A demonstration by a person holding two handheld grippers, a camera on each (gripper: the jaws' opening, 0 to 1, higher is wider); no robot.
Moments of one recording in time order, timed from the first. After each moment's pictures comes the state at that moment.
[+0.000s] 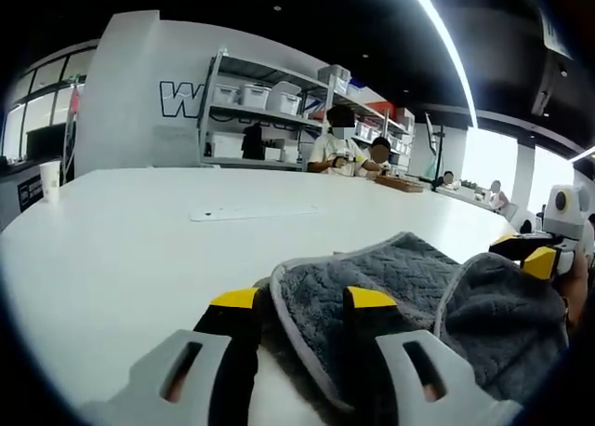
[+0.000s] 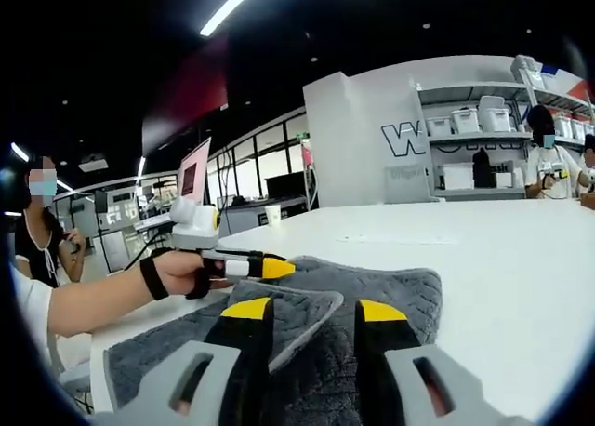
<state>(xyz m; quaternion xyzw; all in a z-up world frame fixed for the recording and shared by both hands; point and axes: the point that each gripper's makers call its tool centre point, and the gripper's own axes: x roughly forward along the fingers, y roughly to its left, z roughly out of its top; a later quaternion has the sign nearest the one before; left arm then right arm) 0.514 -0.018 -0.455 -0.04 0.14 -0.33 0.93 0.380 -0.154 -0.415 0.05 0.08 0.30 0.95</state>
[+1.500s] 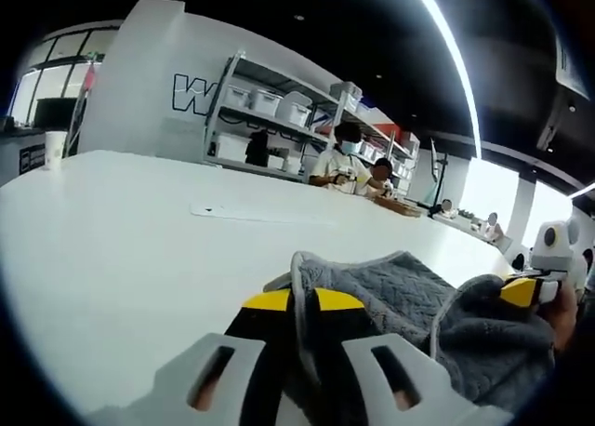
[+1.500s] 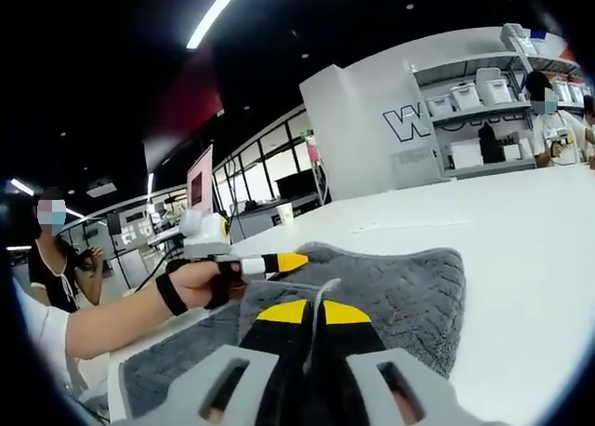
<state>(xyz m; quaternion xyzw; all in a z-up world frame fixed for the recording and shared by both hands) 0.498 -0.023 -0.456 -0.11 0.13 -0.33 0.93 0.379 -0.140 -0.421 0.10 0.09 0.33 0.93</state>
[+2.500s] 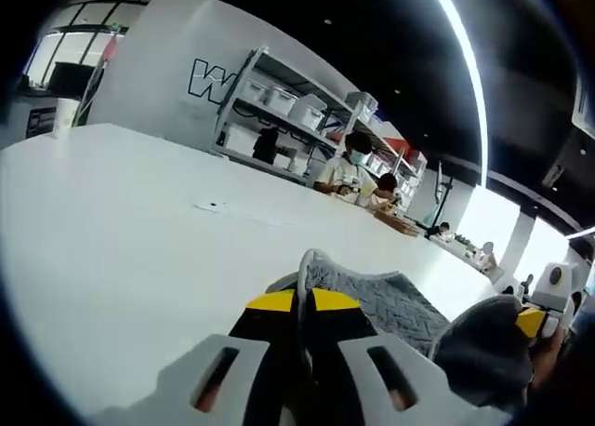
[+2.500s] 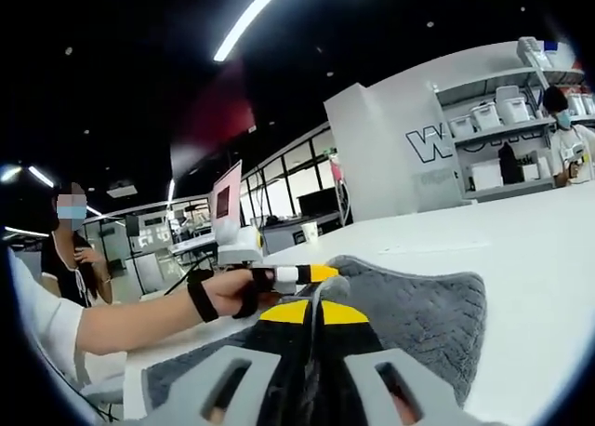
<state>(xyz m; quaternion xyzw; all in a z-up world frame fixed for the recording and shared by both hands) 0.496 -0.026 -0.447 -0.18 0.16 -0.32 0.92 0.357 -0.121 -0.396 0.10 0.05 0.37 0.92</state>
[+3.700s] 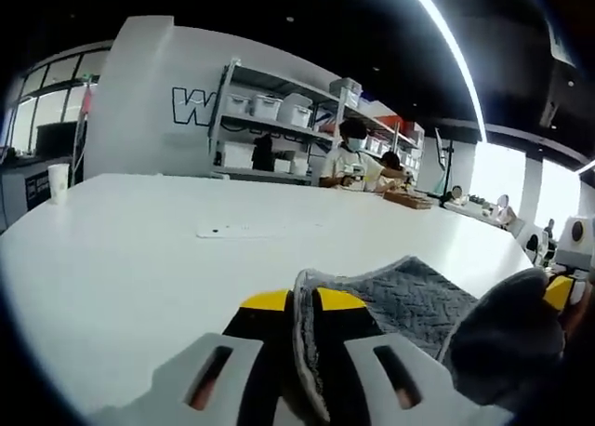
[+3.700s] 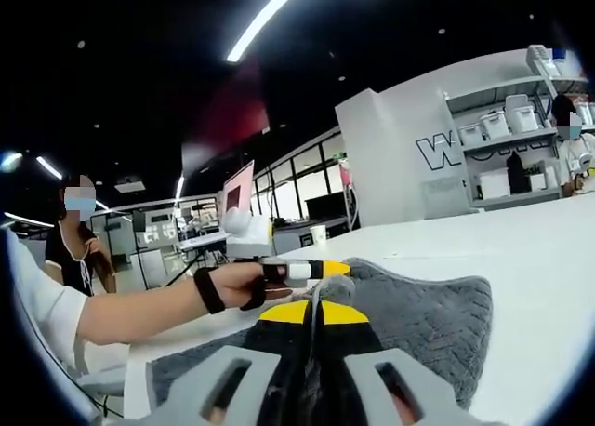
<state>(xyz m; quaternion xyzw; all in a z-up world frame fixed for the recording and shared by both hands) 0.516 -0.019 -0.435 -0.06 0.12 -0.31 0.94 0.347 -0.116 -0.397 0.09 0.03 0.39 0.92</state>
